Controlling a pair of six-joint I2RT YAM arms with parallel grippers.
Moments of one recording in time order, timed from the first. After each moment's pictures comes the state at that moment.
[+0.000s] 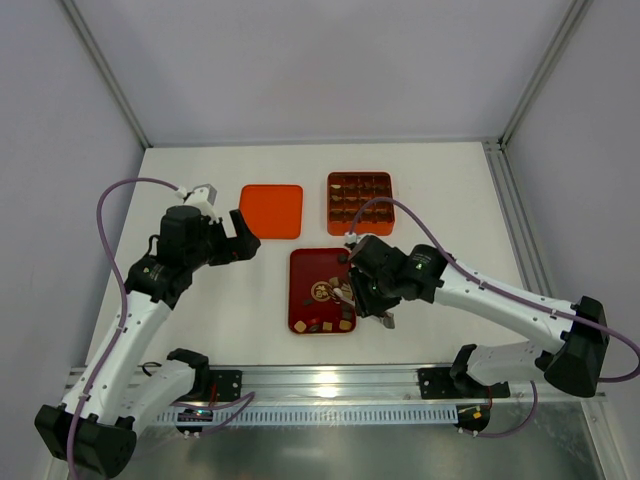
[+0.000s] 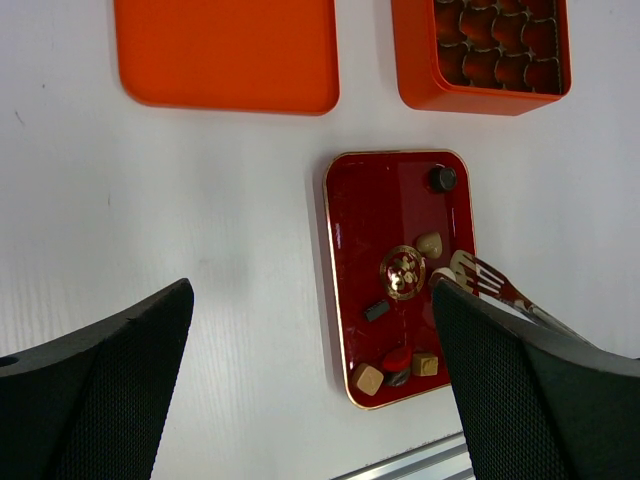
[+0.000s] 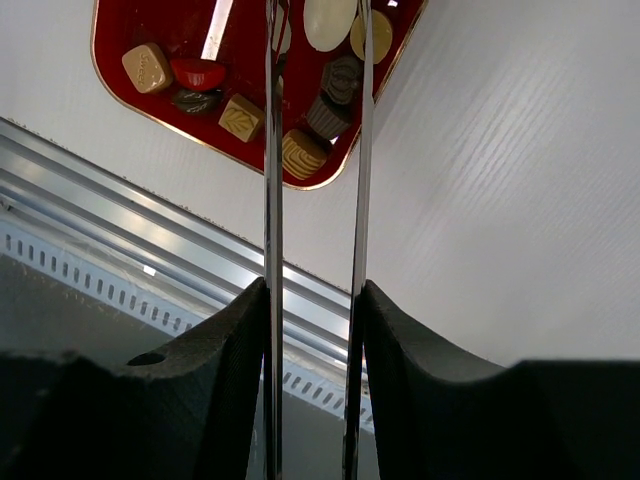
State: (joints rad) left arm -0.29 0.89 0.92 -0.62 0.09 -0.43; right arm 0.99 1.25 1.08 -0.95 0.06 0.57
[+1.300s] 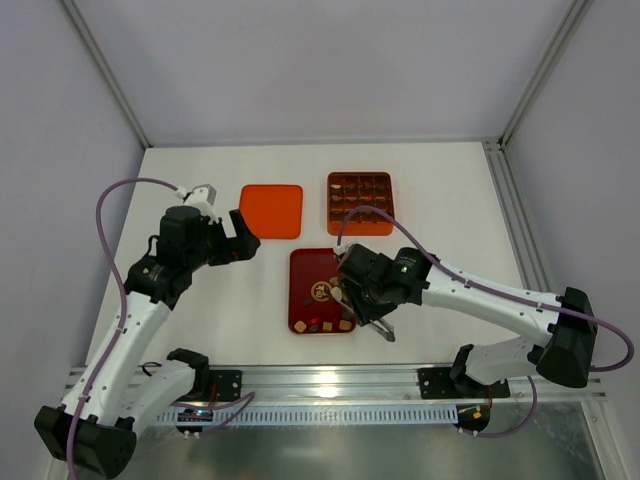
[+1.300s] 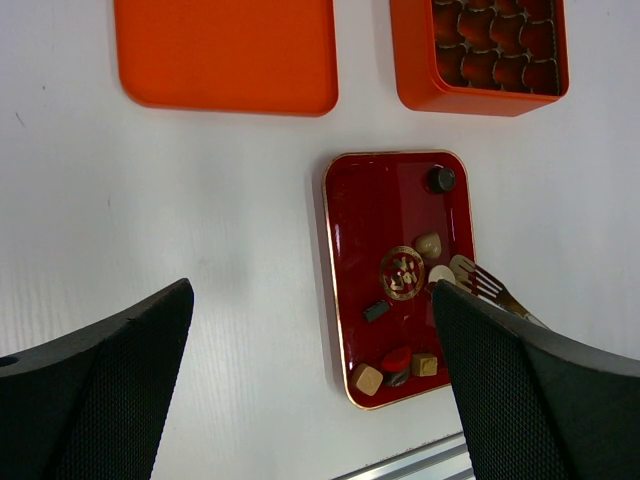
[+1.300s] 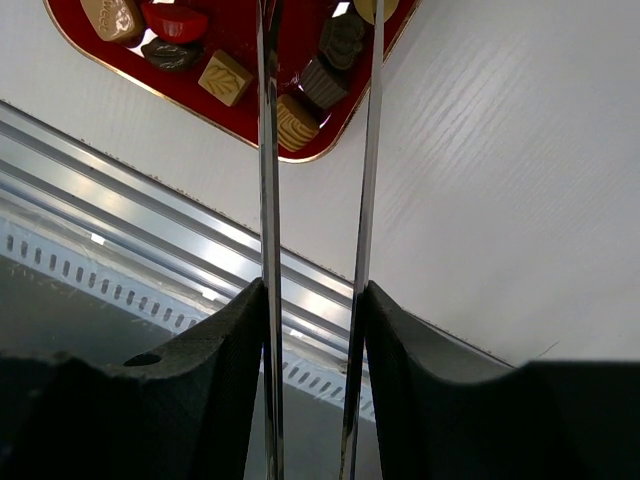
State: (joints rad) left arm -0.29 0.89 0.92 -0.62 0.09 -0.43; right arm 1.06 1.31 1.11 -1.02 0.09 0.55
